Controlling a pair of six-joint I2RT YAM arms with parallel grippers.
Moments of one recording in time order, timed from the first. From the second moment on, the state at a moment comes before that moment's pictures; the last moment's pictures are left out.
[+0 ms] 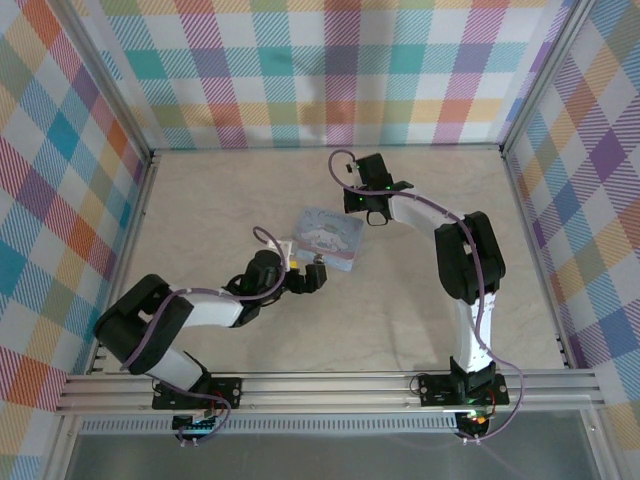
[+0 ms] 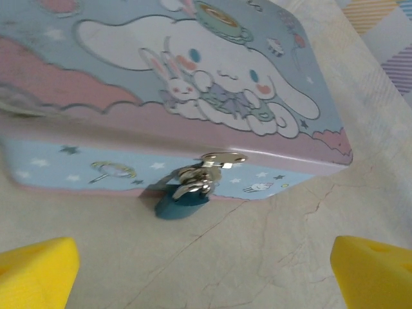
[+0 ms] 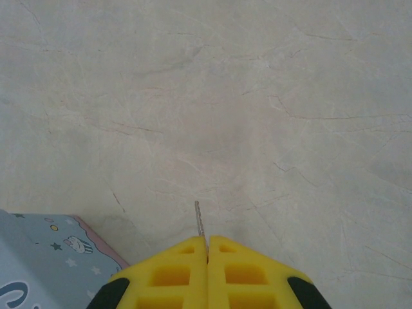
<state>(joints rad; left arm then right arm) -0.67 1.54 0.45 0.62 0.08 -0.52 0.46 2.04 1.52 -0.29 -0.05 0.20</state>
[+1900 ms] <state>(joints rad) -0.68 1.99 0.69 0.95 0.50 -0.61 0.46 2.05 1.43 -0.16 -0.08 0.20</state>
